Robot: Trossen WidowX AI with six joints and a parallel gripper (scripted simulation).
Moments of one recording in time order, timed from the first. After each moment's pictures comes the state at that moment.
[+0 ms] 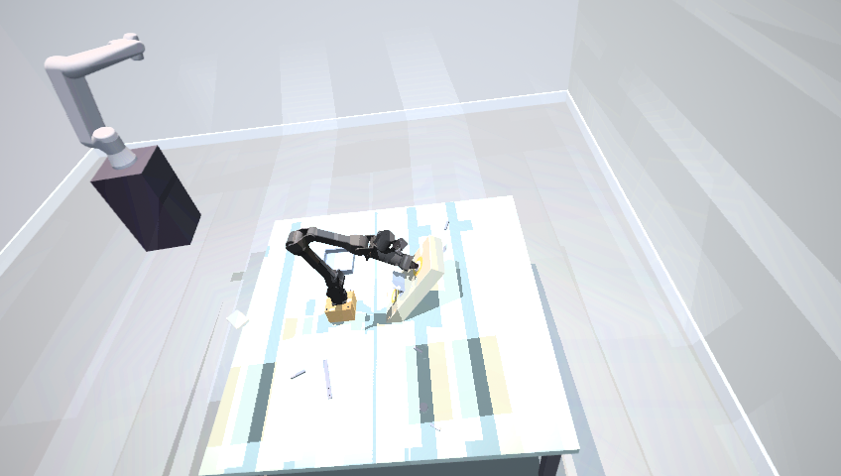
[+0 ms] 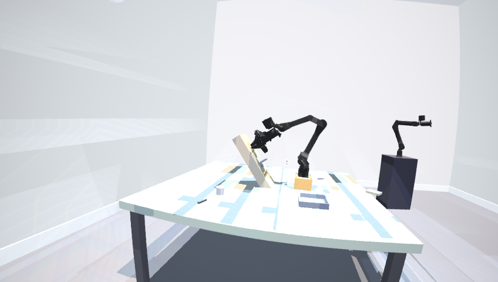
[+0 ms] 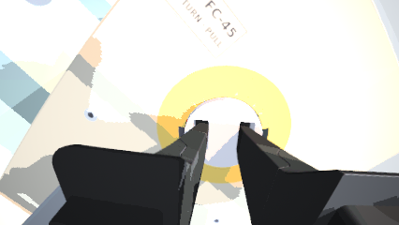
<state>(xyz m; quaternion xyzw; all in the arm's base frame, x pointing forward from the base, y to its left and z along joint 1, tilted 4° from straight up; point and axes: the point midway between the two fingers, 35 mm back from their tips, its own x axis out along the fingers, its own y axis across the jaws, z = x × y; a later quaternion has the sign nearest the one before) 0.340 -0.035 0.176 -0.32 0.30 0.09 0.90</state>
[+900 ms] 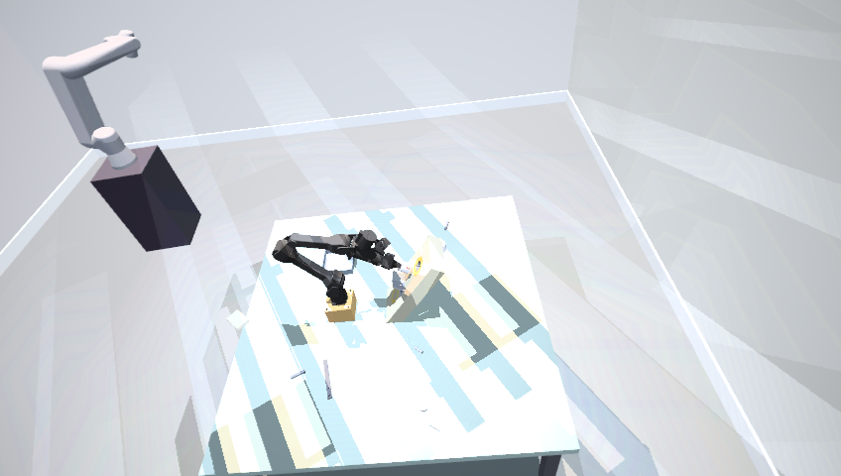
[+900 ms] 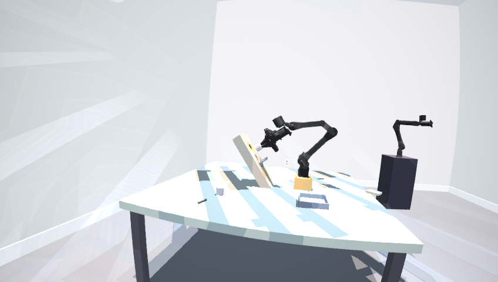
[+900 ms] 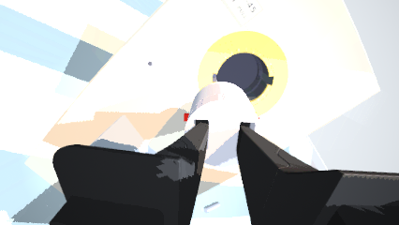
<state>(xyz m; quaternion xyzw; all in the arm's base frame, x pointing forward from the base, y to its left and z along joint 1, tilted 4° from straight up) 0.274 -0.032 0.189 -0.34 0.30 0.09 0.89</state>
